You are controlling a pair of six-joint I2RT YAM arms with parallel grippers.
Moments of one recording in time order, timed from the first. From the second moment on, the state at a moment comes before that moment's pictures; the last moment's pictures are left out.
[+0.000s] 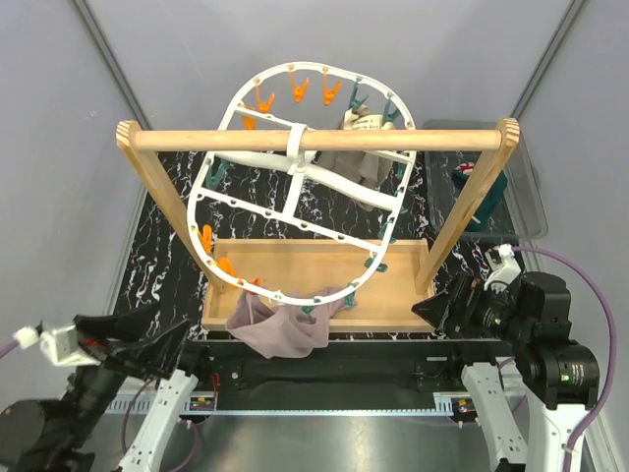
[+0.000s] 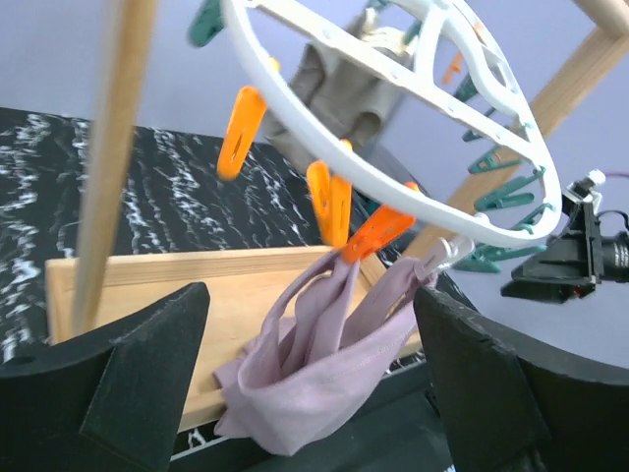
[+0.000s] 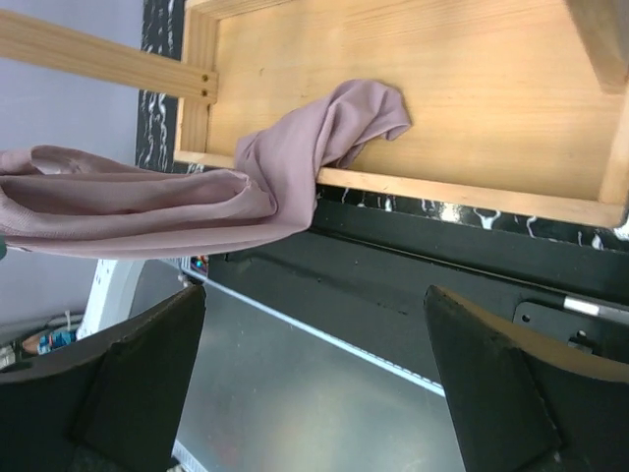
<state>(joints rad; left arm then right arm) -0.26 0.07 1.28 -1.06 0.21 -0.48 -0.01 0.44 1.11 -1.35 -0.59 0.44</state>
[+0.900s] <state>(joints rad) -0.52 0.40 1.02 -0.85 0.56 -0.34 0.20 0.63 1.02 -1.08 -0.86 0.41</state>
